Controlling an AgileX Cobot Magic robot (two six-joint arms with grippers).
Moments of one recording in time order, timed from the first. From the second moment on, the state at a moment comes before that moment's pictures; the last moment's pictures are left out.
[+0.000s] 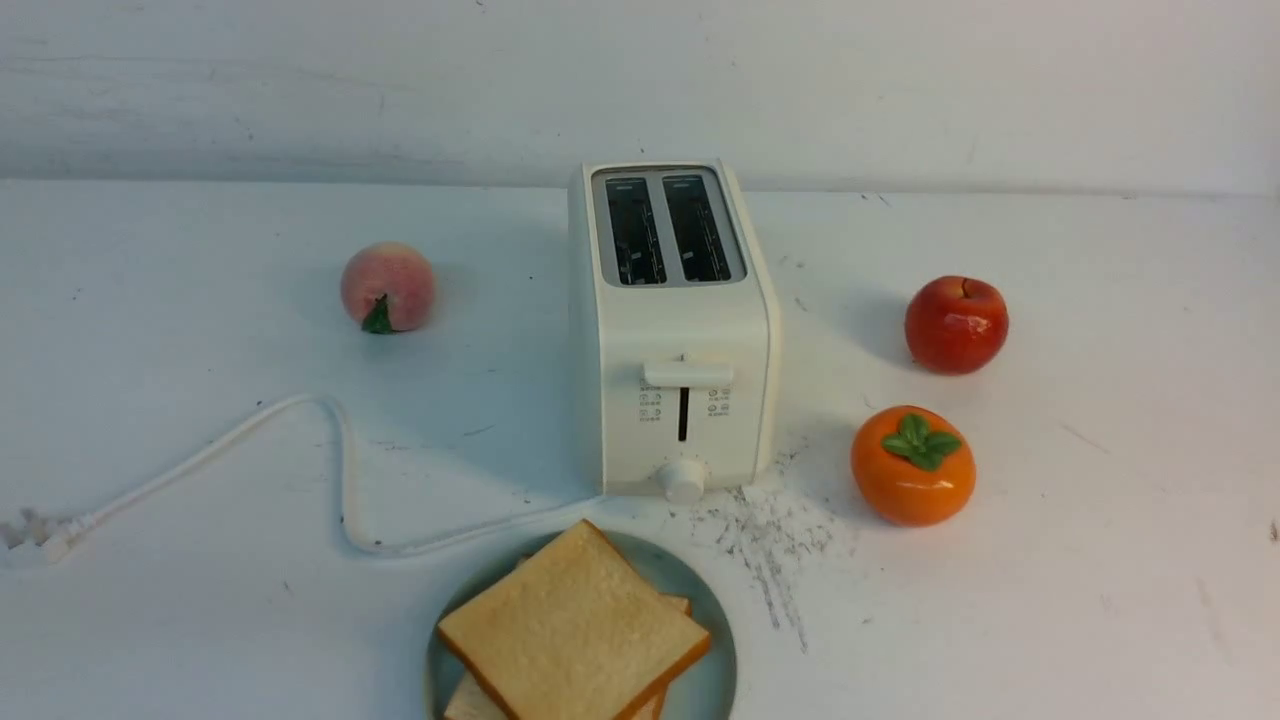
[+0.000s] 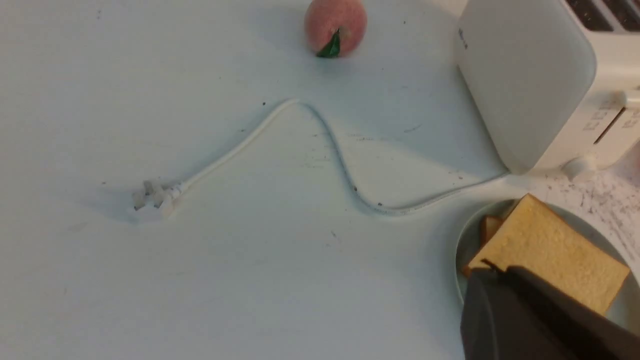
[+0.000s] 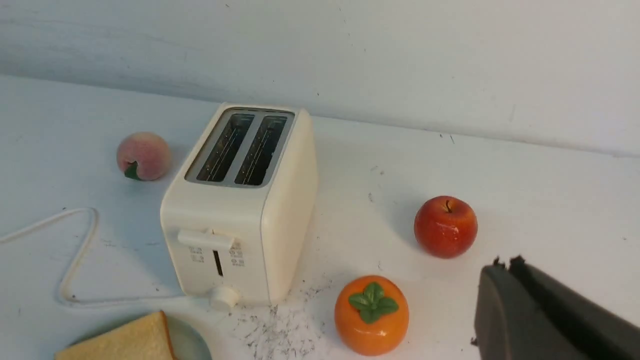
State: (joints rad) right arm 0.57 0.62 -0.97 -0.36 0.75 0.35; left arm -0.39 0.46 -0.77 0.23 0.90 -0.48
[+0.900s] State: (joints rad) right arm 0.57 0.13 -0.45 -0.69 0.65 0.83; left arm -0.39 0.46 -0.77 0.23 0.89 -0.48
